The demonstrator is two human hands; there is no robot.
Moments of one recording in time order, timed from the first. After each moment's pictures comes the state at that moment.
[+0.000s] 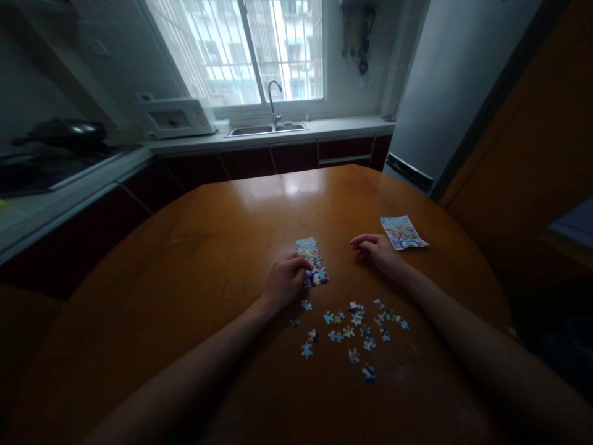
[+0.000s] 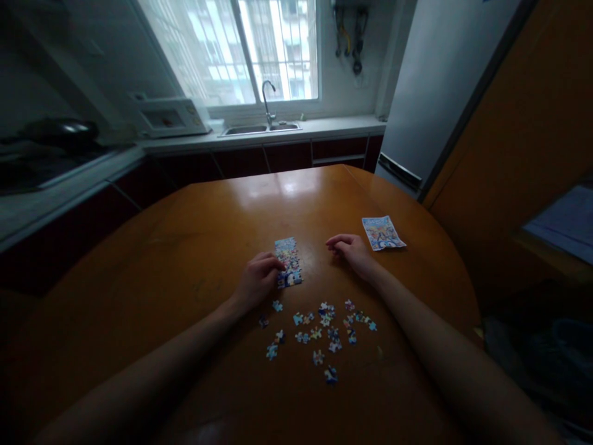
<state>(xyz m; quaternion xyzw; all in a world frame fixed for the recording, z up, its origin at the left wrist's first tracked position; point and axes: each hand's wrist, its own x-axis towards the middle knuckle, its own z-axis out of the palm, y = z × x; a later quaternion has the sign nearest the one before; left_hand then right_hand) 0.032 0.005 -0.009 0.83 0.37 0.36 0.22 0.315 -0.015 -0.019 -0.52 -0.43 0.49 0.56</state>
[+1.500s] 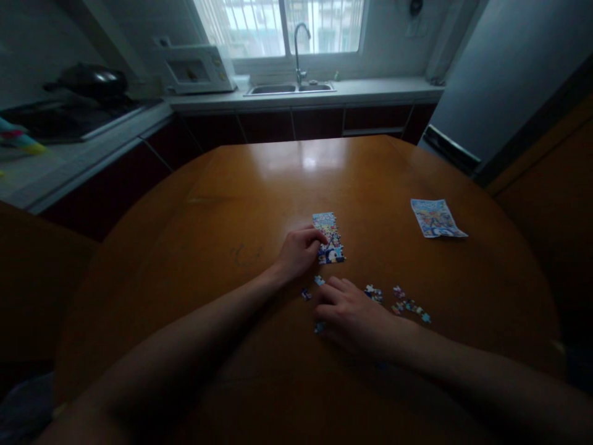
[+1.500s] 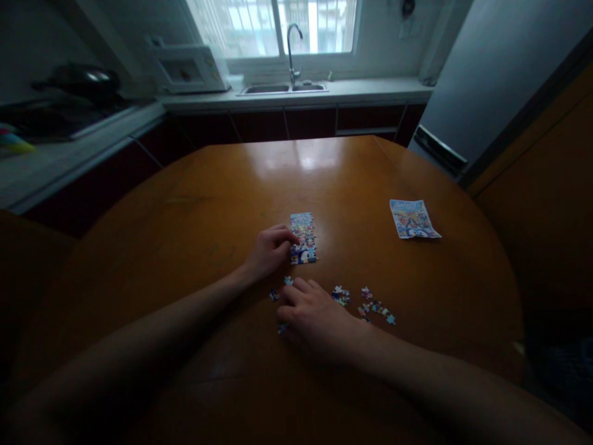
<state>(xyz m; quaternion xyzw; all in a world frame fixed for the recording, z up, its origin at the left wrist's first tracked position) 0.038 0.001 -0.006 0.78 0.40 0.38 0.29 0.198 -0.130 0.014 -0.34 -0.92 0.16 0.14</state>
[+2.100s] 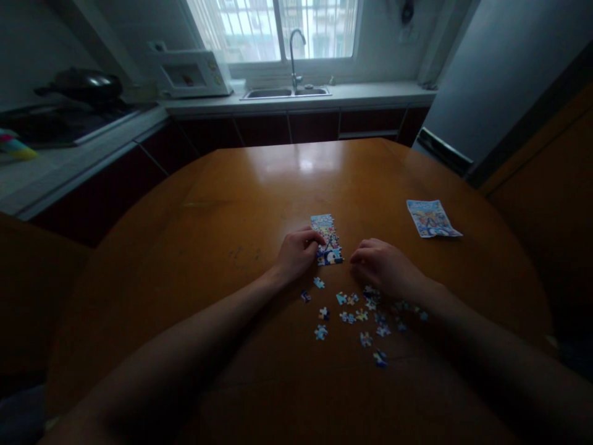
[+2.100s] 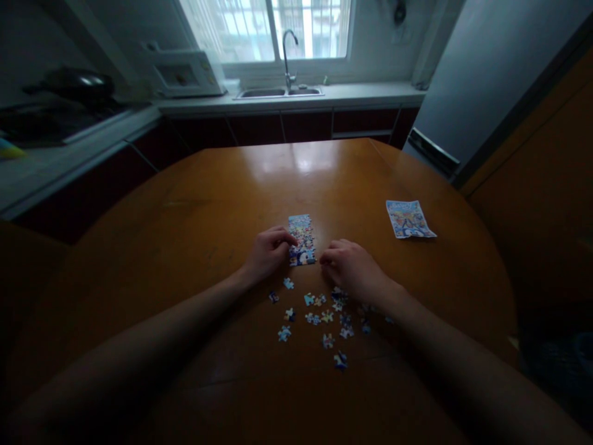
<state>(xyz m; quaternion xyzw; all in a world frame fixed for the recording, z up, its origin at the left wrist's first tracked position) 0.037 0.002 -0.004 0.78 0.40 0.39 0.29 0.266 -0.078 0.023 -0.49 -0.83 0.16 0.22</state>
